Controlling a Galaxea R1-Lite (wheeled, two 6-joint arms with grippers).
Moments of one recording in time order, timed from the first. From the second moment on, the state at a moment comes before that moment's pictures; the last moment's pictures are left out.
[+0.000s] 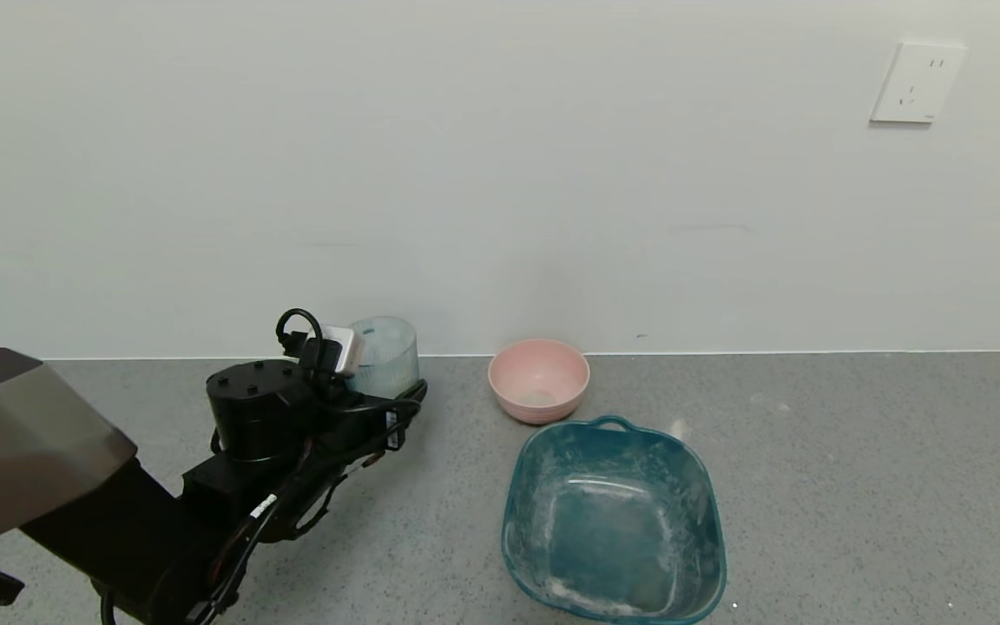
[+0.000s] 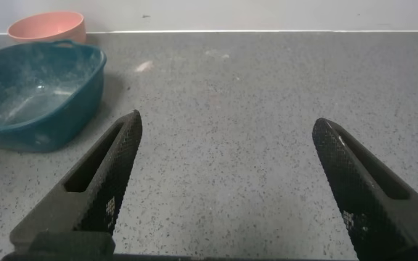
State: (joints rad) left arm -0.35 1.99 -0.56 -1.28 0.17 0.04; right arm 0.00 0.00 0.00 -0.01 -0.01 0.04
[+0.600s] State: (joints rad) left arm -0.35 2.11 -0.55 -1.29 0.20 0.03; right arm 0.00 0.00 0.00 -0.01 -0.01 0.04
